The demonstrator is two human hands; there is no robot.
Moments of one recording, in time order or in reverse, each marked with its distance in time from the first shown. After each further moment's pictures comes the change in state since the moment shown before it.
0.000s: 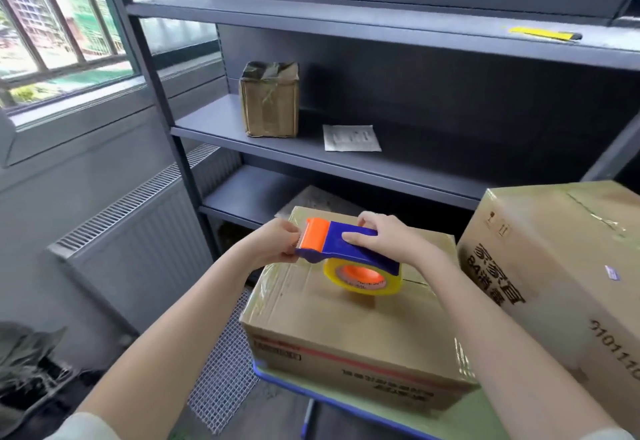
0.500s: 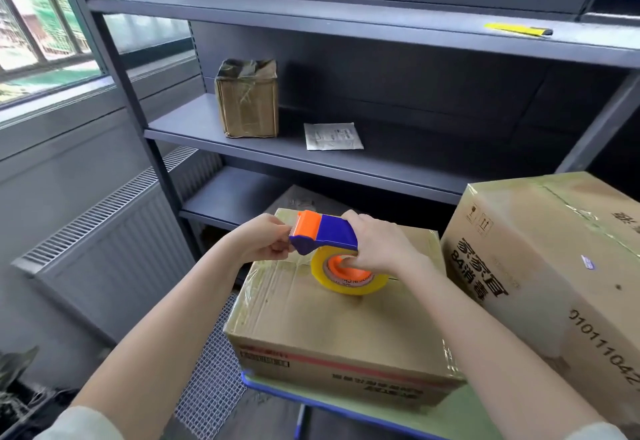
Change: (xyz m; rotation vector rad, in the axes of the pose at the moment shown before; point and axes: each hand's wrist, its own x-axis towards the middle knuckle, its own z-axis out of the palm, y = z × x) left_hand 0.019 0.014 0.000 -0.182 -0.108 -0.085; right_hand 0.001 0.013 0.014 -0.474 0.186 -0.144
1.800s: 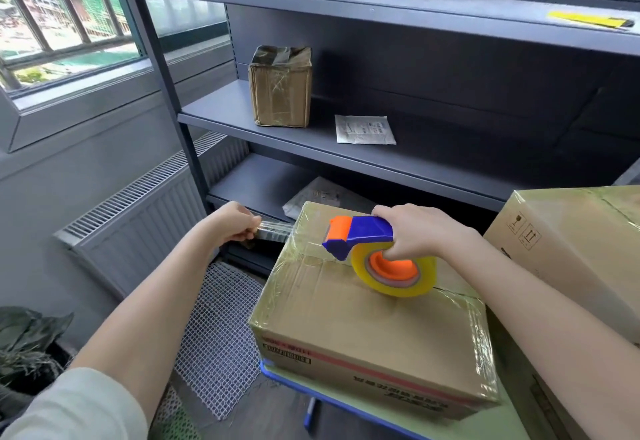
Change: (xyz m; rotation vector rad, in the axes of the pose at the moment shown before) left_hand 0.023 -0.040 -0.093 0.251 0.325 -0.014; right_hand 0.021 0.001 -0.039 -0.129 -0.214 -0.071
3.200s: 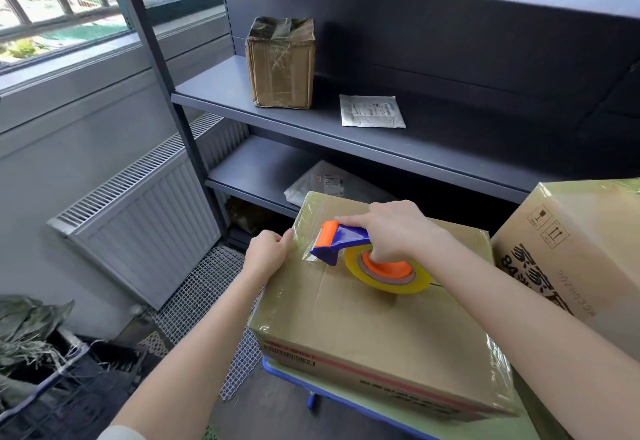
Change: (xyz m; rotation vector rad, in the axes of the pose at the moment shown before) left_hand -0.001 -0.029 0.087 0.173 0.196 0.009; right_hand 0.036 -0.034 0.016 -0.267 0.005 -0.098
